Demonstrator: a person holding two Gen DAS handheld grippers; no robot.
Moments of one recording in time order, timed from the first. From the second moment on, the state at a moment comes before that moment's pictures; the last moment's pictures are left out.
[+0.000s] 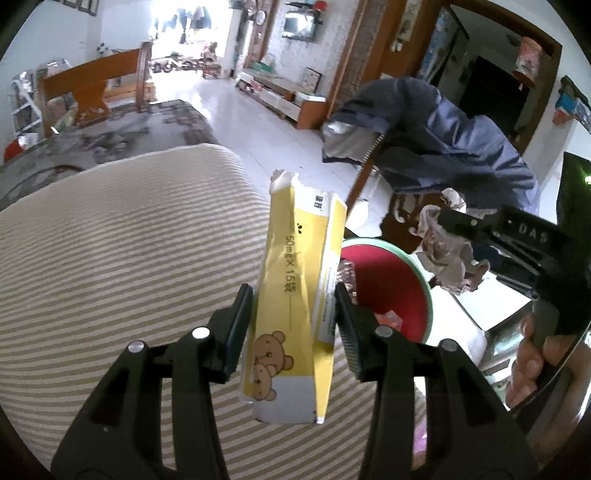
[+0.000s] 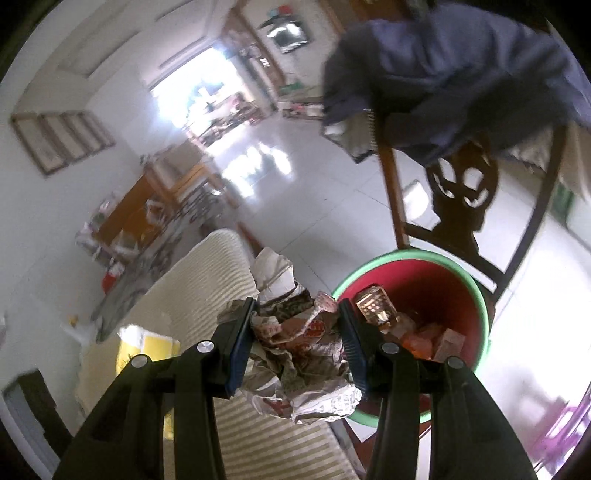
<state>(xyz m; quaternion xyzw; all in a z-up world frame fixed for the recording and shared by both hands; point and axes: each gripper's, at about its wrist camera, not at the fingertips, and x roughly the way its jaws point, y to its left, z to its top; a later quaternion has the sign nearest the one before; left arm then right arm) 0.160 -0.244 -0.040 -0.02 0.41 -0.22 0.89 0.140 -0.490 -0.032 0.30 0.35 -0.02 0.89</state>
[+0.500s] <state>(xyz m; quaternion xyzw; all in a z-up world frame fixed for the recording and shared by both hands) 0.194 -0.327 -0.083 0.01 0.47 -0.25 0.85 0.137 -0.527 -0.044 0.34 0.35 -0.09 0.87</state>
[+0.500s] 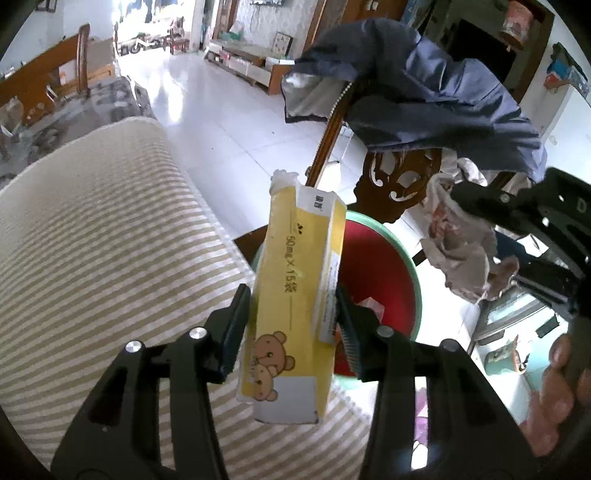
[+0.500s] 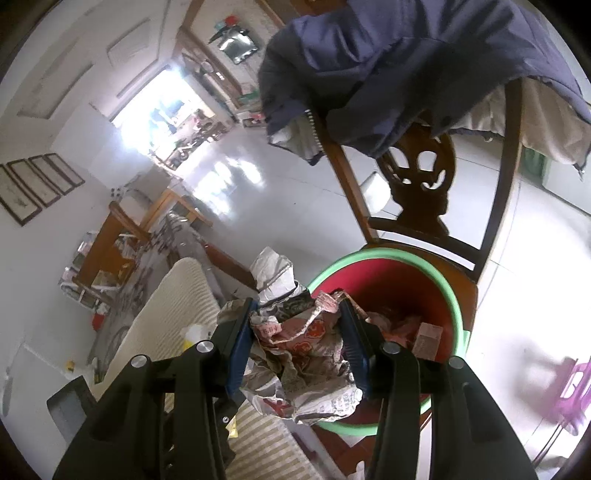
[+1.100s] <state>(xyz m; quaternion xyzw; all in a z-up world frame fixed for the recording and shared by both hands) 0.125 -0.212 0.011 -0.04 0.28 -0.16 0.94 0.123 -0.449 0.017 0.17 0.19 -0.02 0.97</state>
